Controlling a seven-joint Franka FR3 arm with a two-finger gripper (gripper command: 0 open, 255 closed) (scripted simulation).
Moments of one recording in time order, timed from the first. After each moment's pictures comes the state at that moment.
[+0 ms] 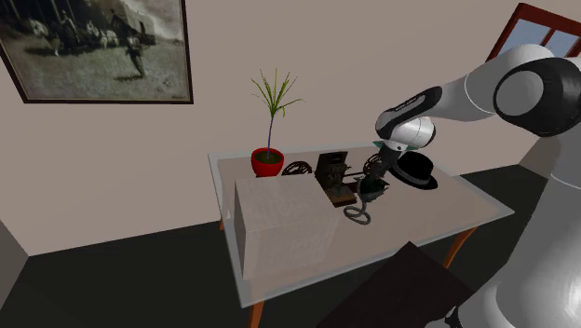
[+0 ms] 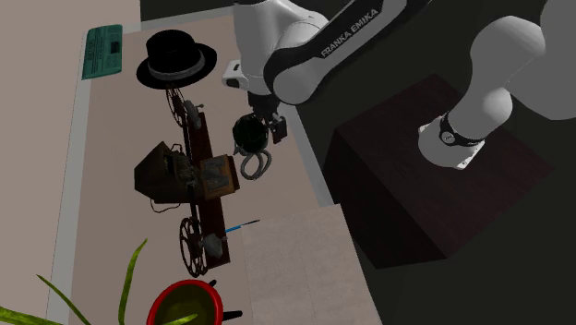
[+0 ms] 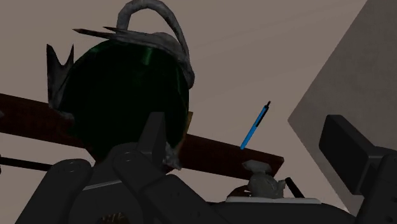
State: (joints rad) arm -0.10 0.27 -0.46 -2.16 0.33 2.38 -0.82
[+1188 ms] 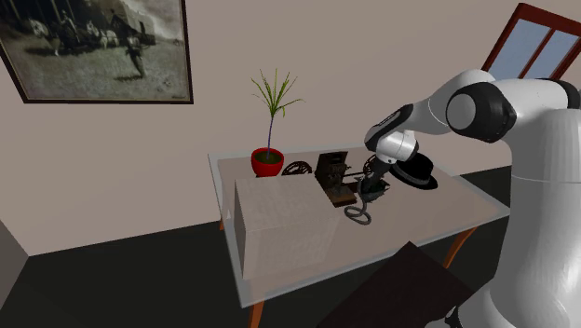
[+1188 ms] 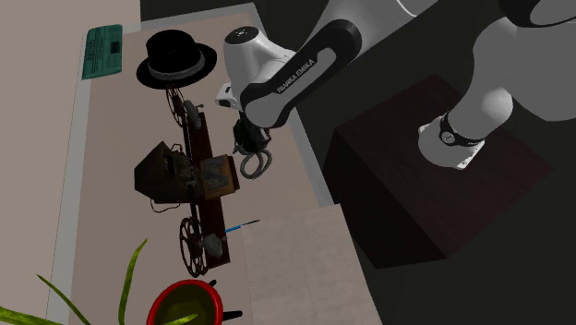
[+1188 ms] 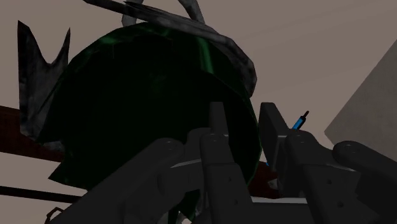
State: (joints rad) arm -0.21 0.53 -0.38 -2.01 0.49 2.46 -0.97
